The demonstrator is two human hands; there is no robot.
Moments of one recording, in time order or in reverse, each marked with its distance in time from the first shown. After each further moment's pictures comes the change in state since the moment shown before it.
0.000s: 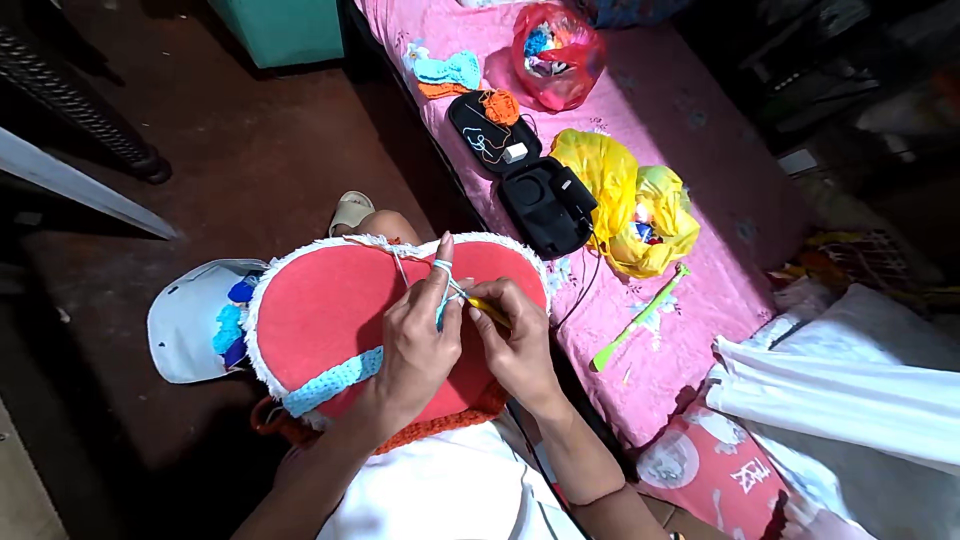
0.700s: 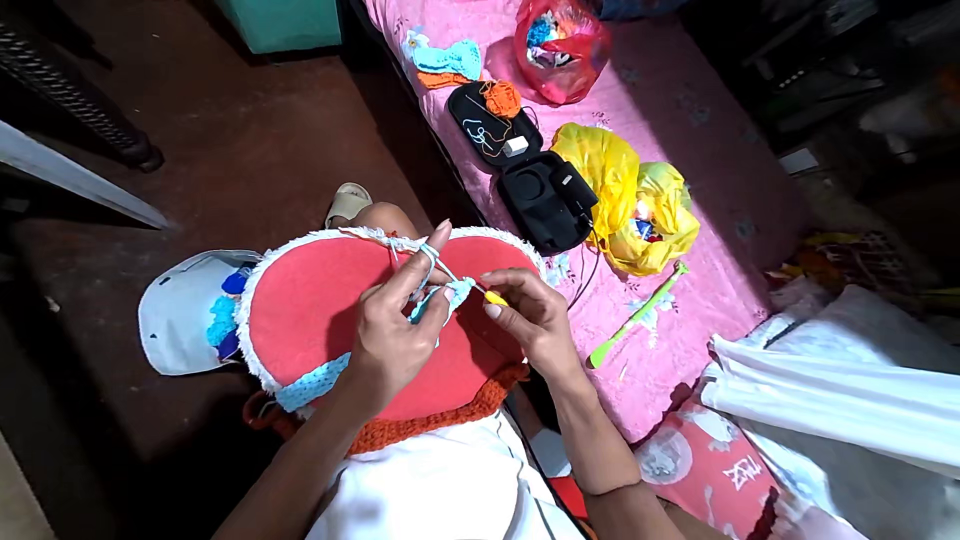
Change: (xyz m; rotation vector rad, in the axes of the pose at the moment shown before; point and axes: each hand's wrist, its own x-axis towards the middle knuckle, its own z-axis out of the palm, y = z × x) left_hand 0.016 0.001 -0.024 -0.300 -0.074 -0.059; right_hand 0.005 0.020 -0.029 0.424 -0.133 0.113
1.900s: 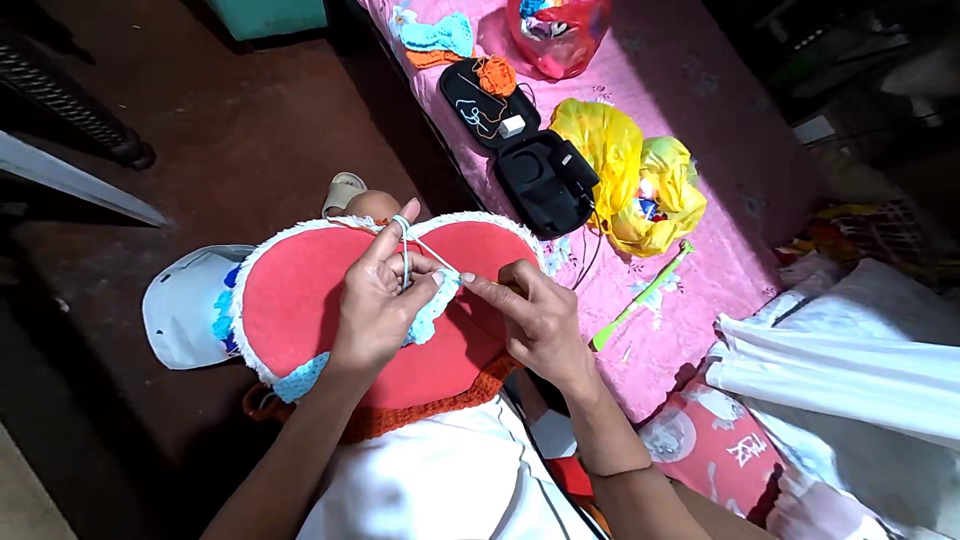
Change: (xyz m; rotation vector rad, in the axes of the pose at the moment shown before) left_hand 0.012 0.014 -0.004 -0.269 -0.065 -0.442; right_hand -0.006 -0.007 -0.009 -0.903 -0.015 -0.434
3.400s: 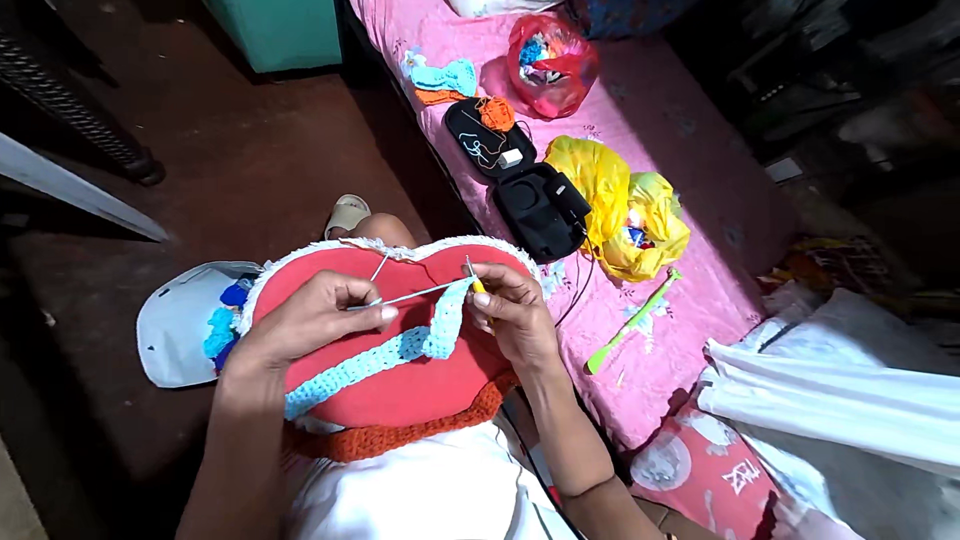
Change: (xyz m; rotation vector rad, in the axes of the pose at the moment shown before) left_hand 0.023 -0.017 -0.097 0.241 -0.433 -0.101; right_hand 0.025 -0.009 0.029 1.451 0.113 0.643
